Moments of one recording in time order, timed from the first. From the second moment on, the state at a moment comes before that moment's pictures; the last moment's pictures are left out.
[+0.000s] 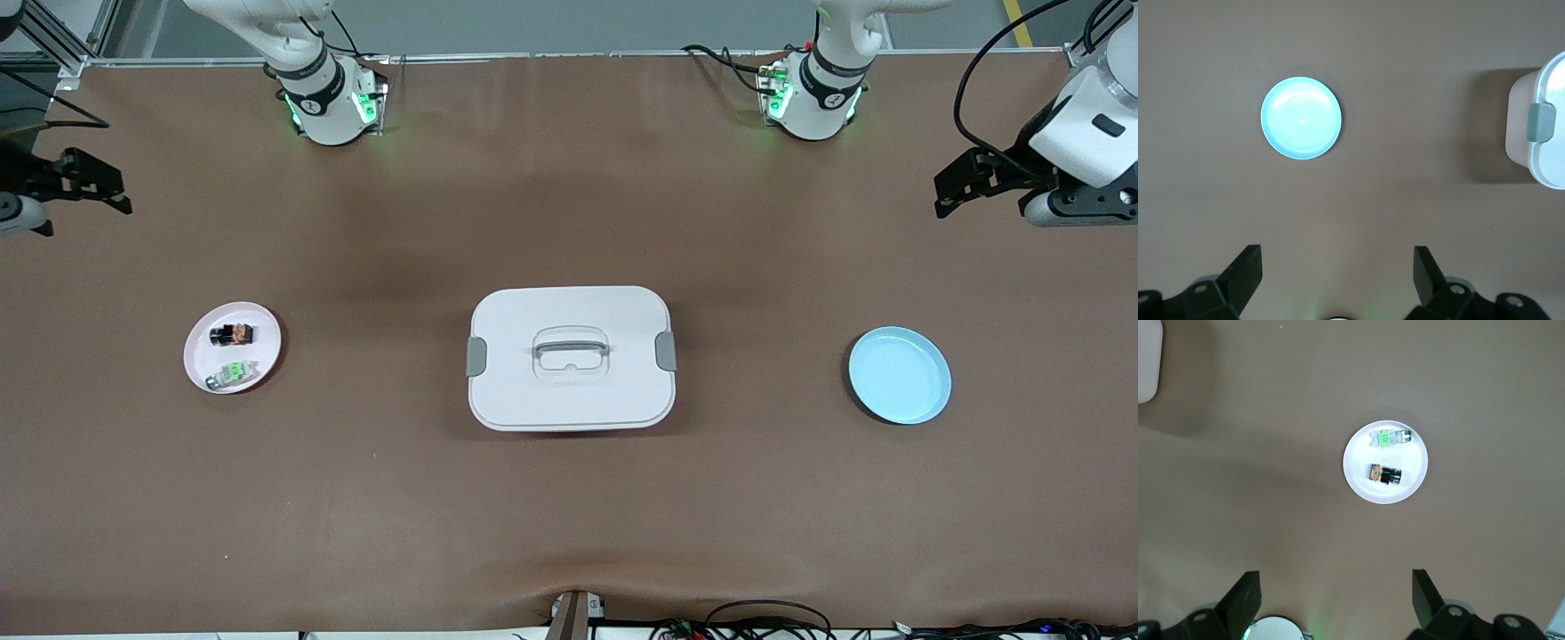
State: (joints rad) left arm -0.02 -0.06 -0.11 -1.60 0.02 1.51 -0.12; right arm -0.08 -0.05 -0.01 -1.63 -0.03 1.50 -0.40
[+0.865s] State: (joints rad) left arm -0.02 -0.06 -0.11 -1.60 0.02 1.51 -0.12; right arm -0.09 0.06 0.00 -1.49 -0.07 1.51 0.01
